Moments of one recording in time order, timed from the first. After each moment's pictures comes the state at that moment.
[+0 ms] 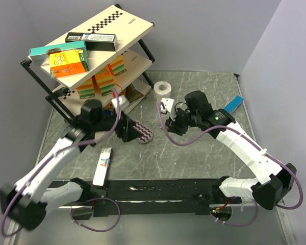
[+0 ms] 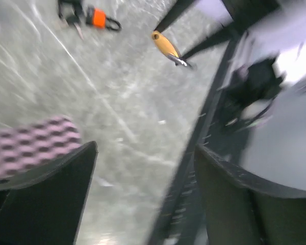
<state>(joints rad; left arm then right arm) -0.50 1.01 0.91 -0.28 0.70 -0.10 0.61 1.22 1.23 -0.76 -0.41 -0.54</state>
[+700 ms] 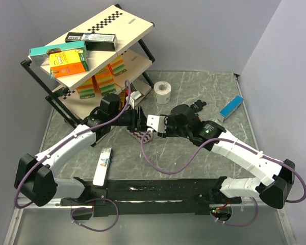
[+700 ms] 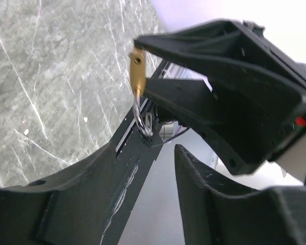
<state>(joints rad) -0.56 1.28 0.99 -0.14 0.78 -0.70 0.86 1.18 1.13 -0.60 0.06 -0.79</state>
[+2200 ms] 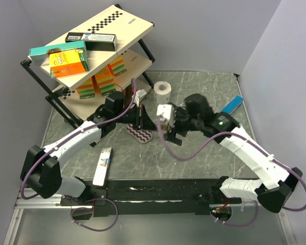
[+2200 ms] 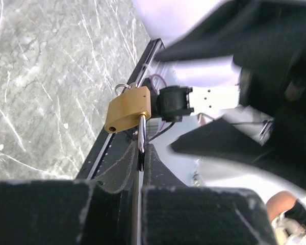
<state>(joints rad) -0.58 1.38 1.02 -0.02 0.86 -0.78 0.74 1.17 1.26 -0.79 -0.32 -0.65</state>
